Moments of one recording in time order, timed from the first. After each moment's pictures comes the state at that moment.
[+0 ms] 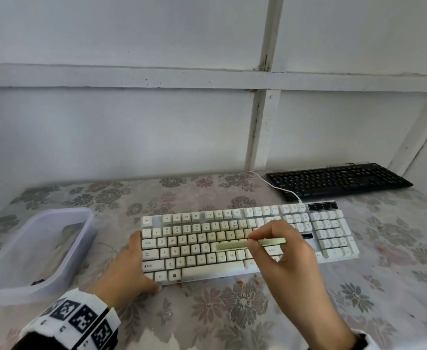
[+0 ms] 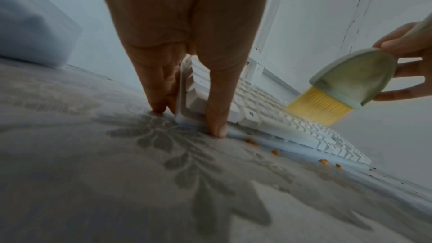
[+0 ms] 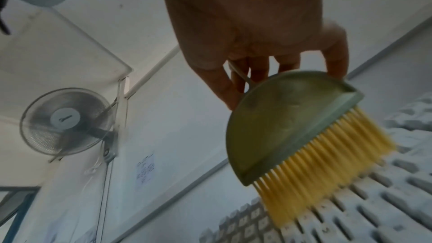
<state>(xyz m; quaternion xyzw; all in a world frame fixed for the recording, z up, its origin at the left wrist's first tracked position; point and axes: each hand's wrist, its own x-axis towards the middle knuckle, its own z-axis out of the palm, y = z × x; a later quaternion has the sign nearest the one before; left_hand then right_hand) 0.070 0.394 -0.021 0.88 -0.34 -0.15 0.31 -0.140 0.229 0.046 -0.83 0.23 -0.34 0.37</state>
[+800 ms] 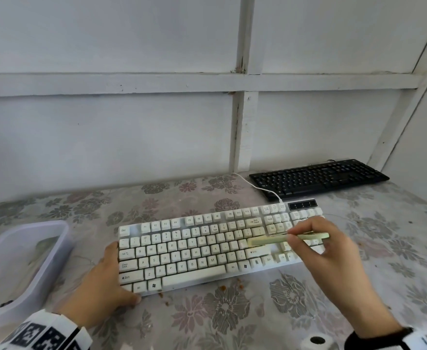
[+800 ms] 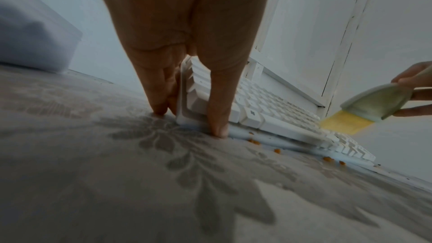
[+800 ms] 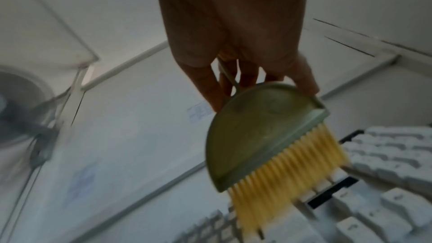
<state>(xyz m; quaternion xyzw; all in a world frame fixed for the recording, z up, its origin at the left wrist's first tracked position) 0.070 0.394 -0.023 0.88 -0.32 -0.16 0.30 -0.190 0.157 0.047 -0.79 0.28 -0.37 0.39</state>
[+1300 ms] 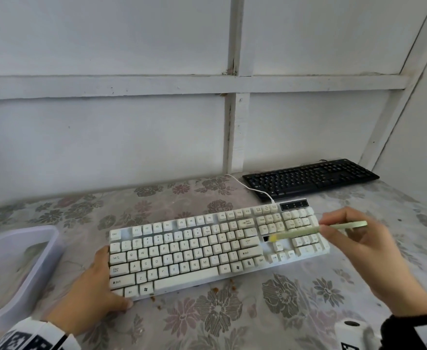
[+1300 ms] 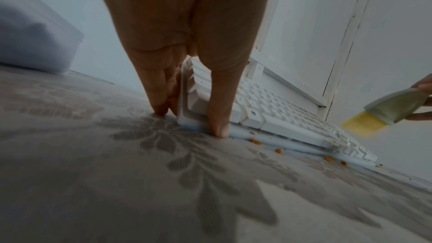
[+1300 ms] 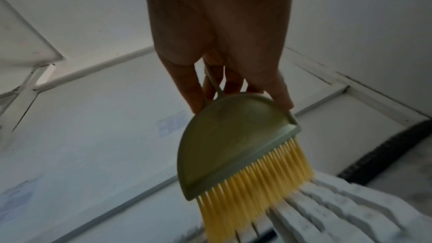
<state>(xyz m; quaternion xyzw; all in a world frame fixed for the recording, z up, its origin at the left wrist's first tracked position) 0.071 0.396 -0.021 0.88 -0.32 -0.18 0.31 -0.228 0.106 0.054 -0.77 0.29 -0.39 0.40</state>
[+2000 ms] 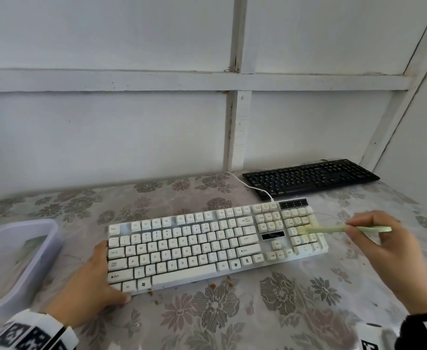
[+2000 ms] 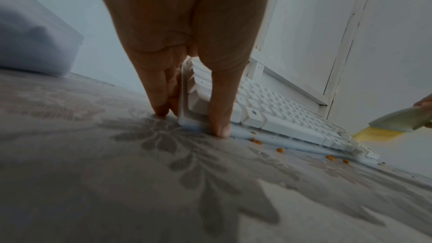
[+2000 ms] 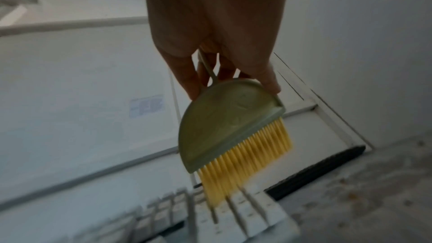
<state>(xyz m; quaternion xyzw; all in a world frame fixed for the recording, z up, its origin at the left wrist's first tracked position) 0.067 0.393 -0.018 0.89 -0.32 -0.16 0.28 -0.254 0.064 0.031 -0.79 0.33 -0.43 0.30</state>
